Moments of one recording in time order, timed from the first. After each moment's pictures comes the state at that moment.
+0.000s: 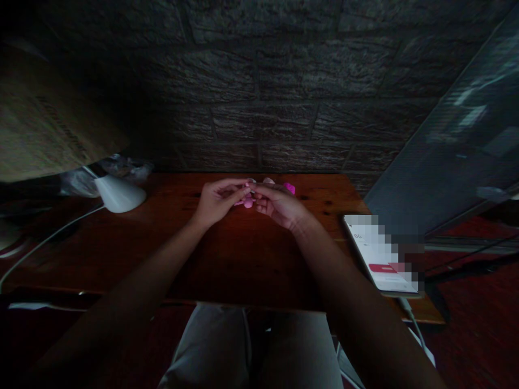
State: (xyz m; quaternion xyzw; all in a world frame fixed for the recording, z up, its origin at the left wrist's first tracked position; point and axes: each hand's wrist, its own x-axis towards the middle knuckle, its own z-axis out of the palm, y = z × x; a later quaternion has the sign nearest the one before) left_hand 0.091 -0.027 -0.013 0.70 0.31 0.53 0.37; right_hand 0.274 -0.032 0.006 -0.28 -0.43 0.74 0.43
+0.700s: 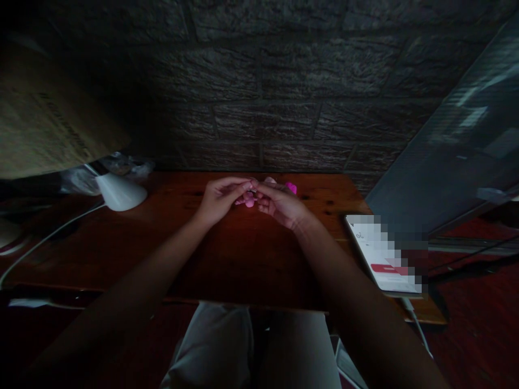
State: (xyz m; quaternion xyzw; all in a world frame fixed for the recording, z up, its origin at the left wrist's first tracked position) left_hand 0.093 -0.027 -0.012 0.67 0.30 0.54 0.42; right_hand 0.275 -0.032 0.004 -0.29 -0.44 0.73 0.44
